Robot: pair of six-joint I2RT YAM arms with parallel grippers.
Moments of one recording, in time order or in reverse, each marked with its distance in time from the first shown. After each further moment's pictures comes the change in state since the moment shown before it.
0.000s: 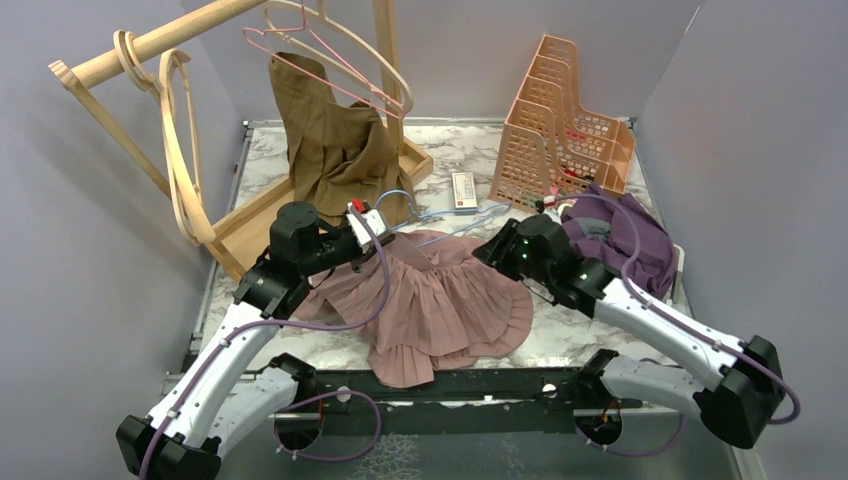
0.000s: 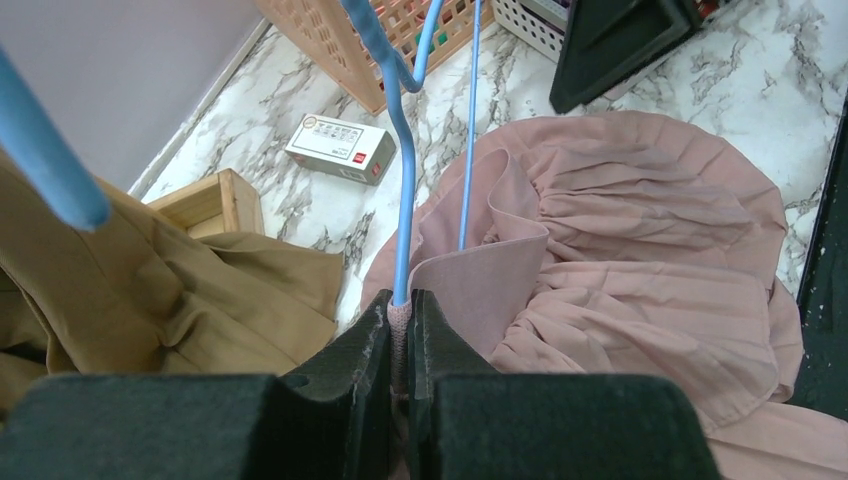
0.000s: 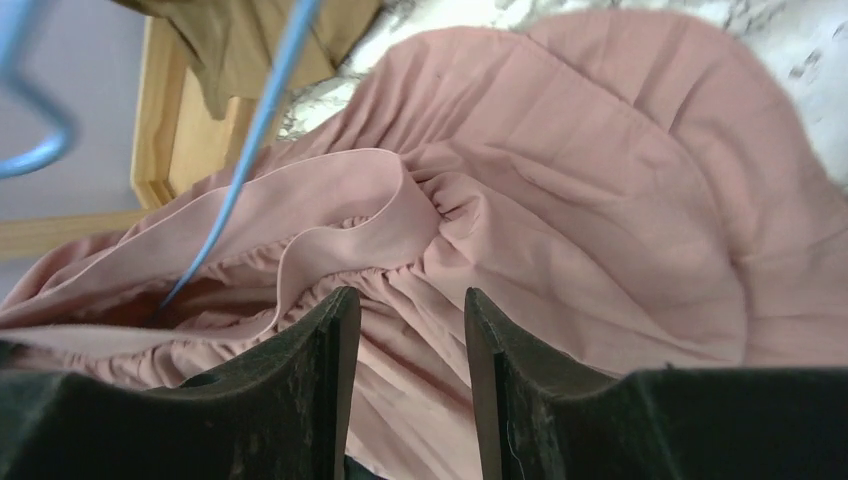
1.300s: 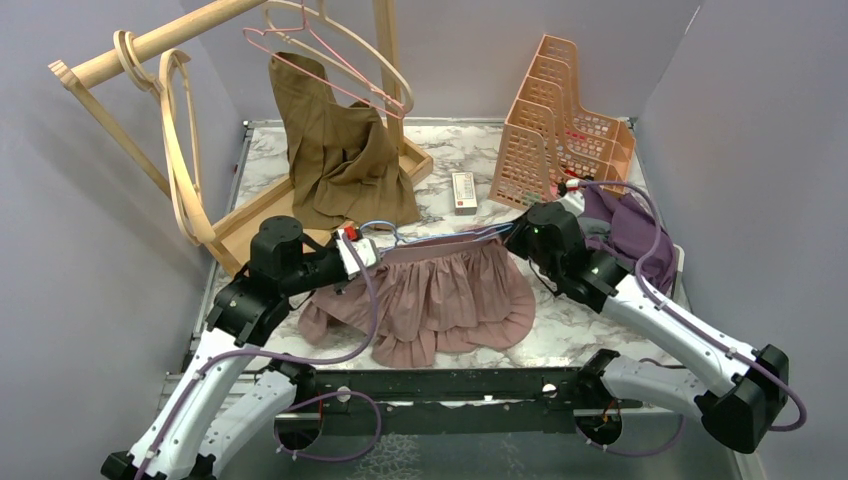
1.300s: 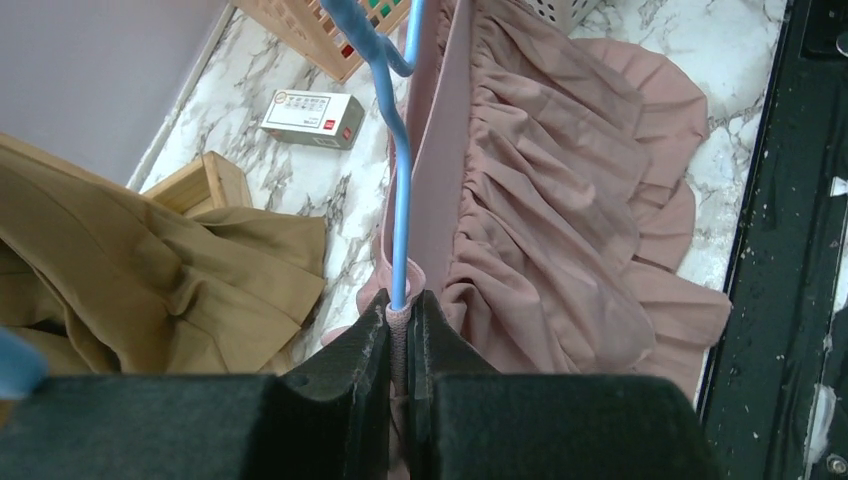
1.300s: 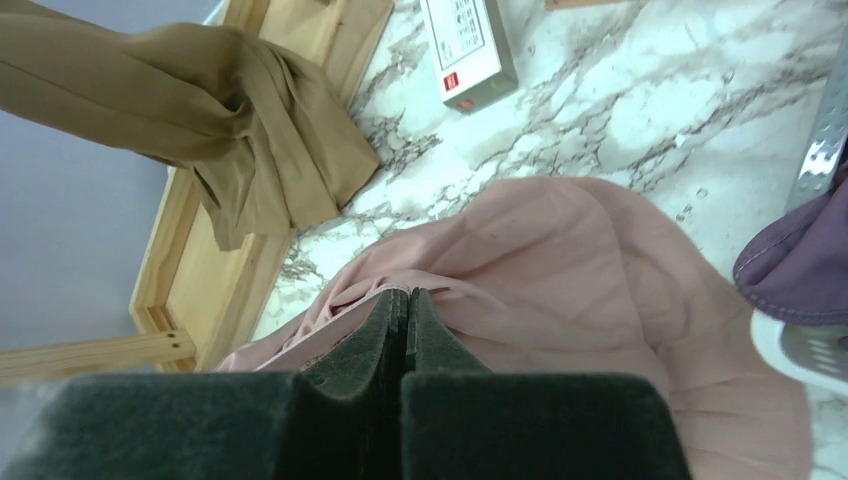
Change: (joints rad) left arm -0.006 -0.136 0.065 -0.306 0.013 0.138; right arm -0.024 0.030 0.091 -0.030 0.239 -0.010
